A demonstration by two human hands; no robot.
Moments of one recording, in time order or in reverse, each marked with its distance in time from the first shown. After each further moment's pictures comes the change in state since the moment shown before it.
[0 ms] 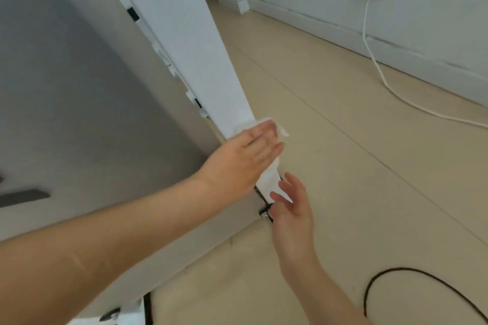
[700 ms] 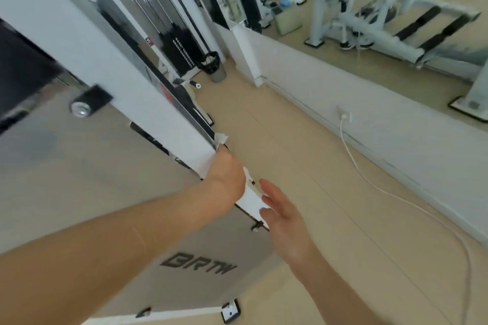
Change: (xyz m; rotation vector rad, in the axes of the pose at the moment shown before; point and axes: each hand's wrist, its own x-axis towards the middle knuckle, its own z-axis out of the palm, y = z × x) left_hand -0.113 -0.565 -0.218 -0.111 -0.675 0.093; right_hand -0.255 -0.555 0.106 -0.177 -0.351 -0.053
